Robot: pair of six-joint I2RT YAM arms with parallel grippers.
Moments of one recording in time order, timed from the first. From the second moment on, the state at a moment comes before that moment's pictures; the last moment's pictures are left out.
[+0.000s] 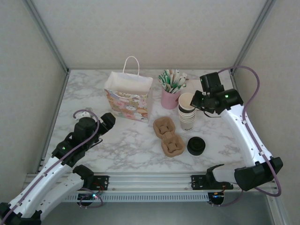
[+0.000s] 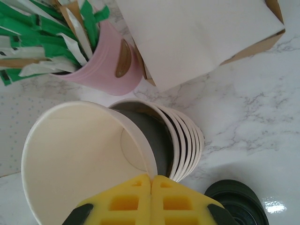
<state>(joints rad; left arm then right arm) -0.56 0.62 0.65 -0.56 -0.23 -1.00 0.37 1.29 1.47 -1.15 0.08 0.65</state>
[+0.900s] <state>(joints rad) -0.56 0.62 0.64 -0.56 -0.25 -1.00 0.37 1.19 1.58 -1.26 0.09 0.59</state>
